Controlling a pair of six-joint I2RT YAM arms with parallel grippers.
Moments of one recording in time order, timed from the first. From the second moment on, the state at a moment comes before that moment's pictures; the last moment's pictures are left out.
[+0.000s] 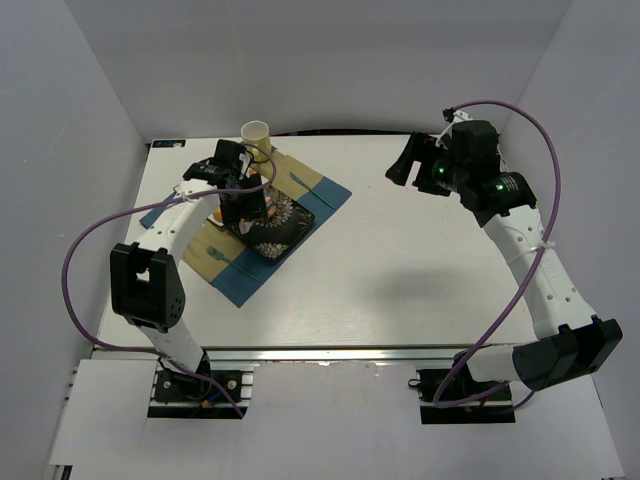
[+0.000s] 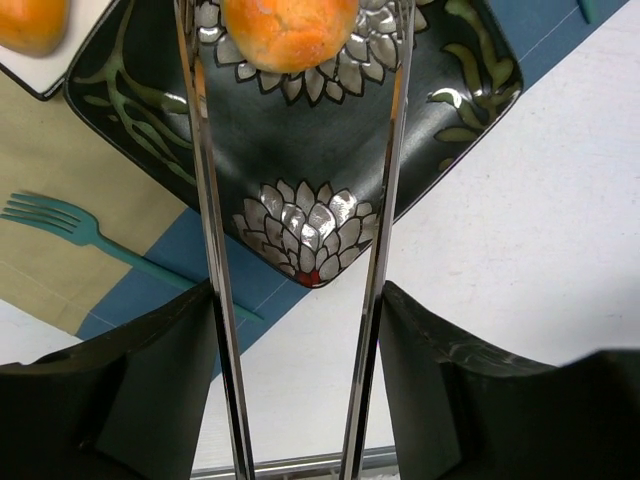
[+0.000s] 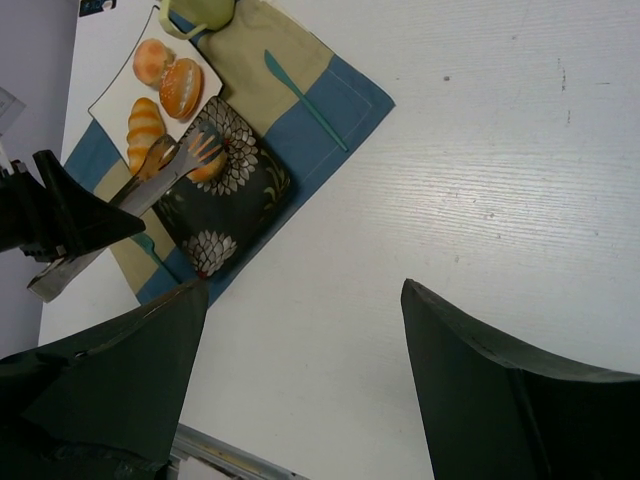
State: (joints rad) left arm -0.26 1.70 1.47 -0.83 0.03 -0.41; right arm 0.33 1.33 1.51 -0.70 -0.14 0.46
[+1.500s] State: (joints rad) left arm -0.09 1.76 1.55 -0.93 -0.06 -0.31; right arm 0.33 1.36 1.51 -0.69 -0.17 0.47
